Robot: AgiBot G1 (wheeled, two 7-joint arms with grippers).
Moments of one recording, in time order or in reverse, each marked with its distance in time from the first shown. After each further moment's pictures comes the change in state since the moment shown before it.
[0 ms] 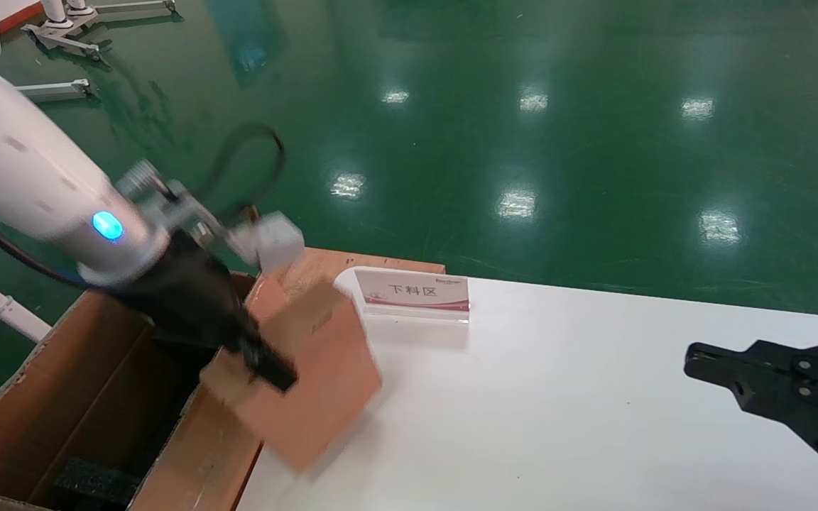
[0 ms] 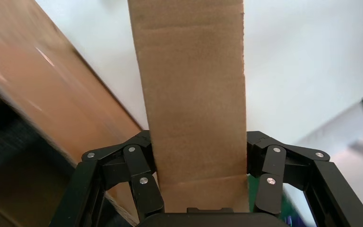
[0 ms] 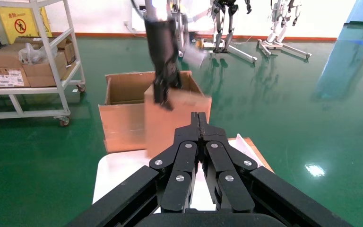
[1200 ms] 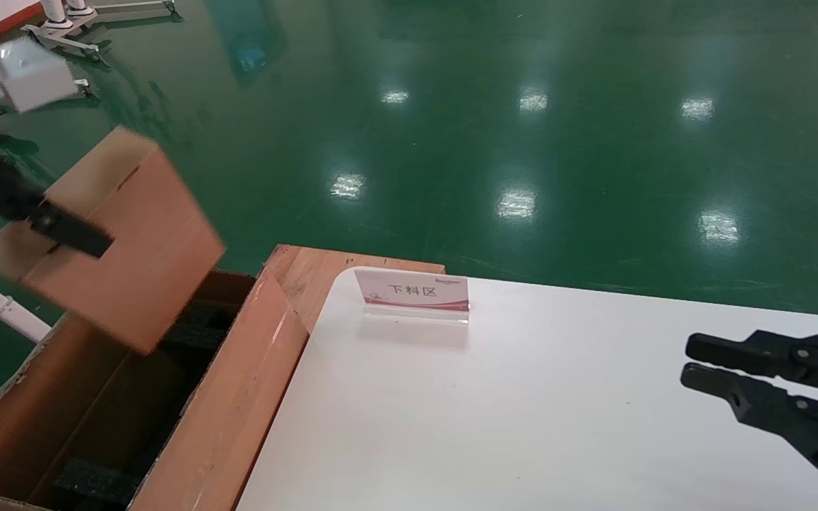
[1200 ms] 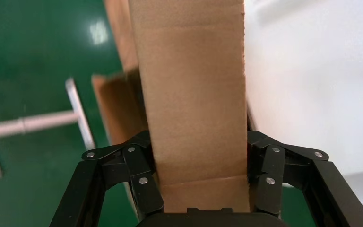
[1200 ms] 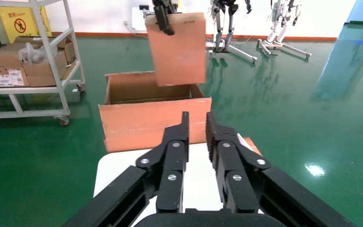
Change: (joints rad) left arm -0.646 -0.017 0.479 0.098 0.033 0.102 0.002; right arm 0.001 0.001 -0.002 0.000 0.002 0.001 -0.001
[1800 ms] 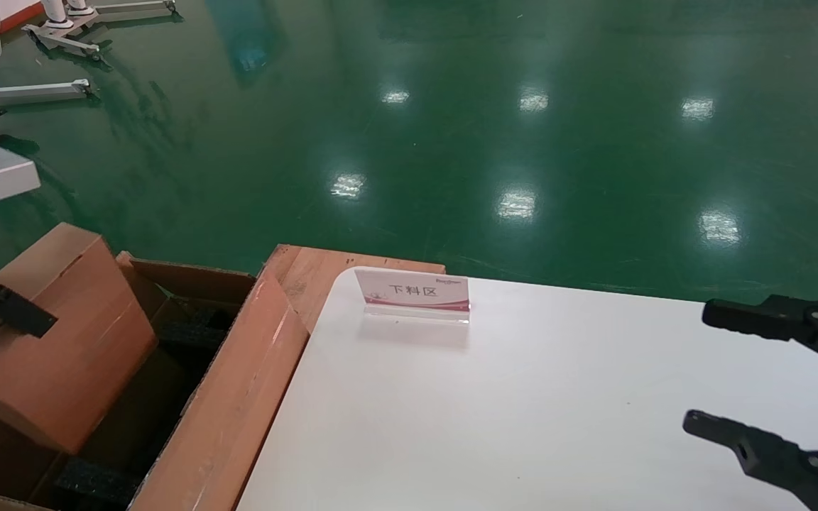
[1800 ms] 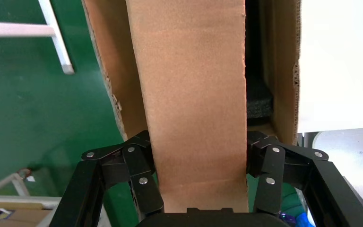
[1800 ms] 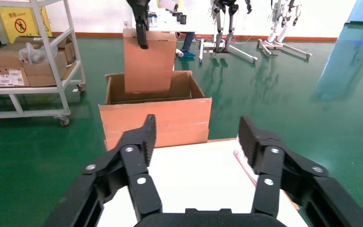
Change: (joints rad) left arm 0.017 0.021 0.338 0.217 -0.124 -0.033 0.100; right arm 0.000 0.000 -0.001 0.000 0.001 0.000 -0.001
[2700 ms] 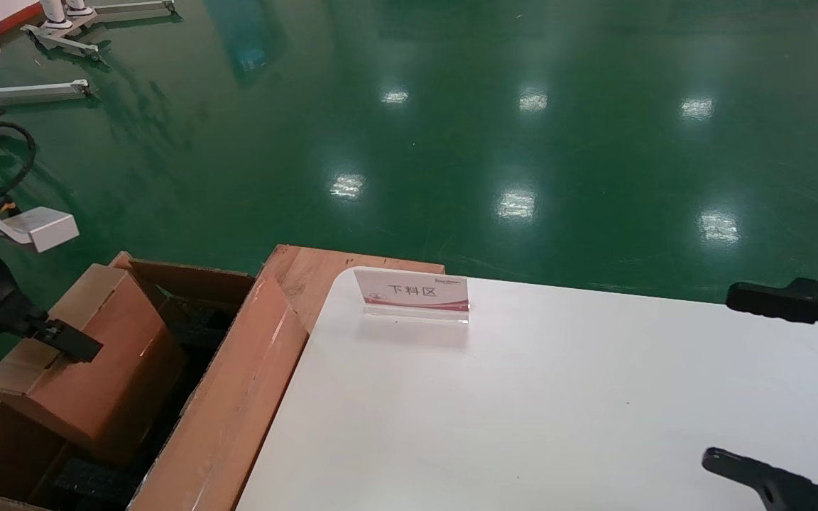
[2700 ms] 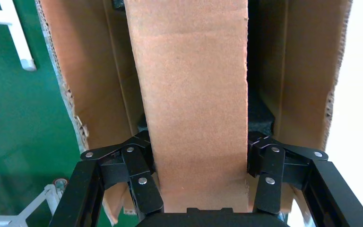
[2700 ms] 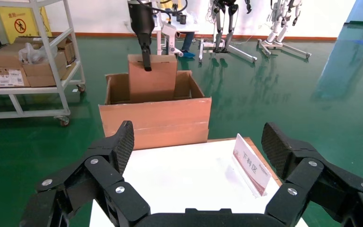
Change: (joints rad) left arm 0.289 -0.043 0.002 0.248 -0.129 -0.165 0.160; right arm 0.000 0.001 -0.002 0.000 0.001 0.001 -0.001
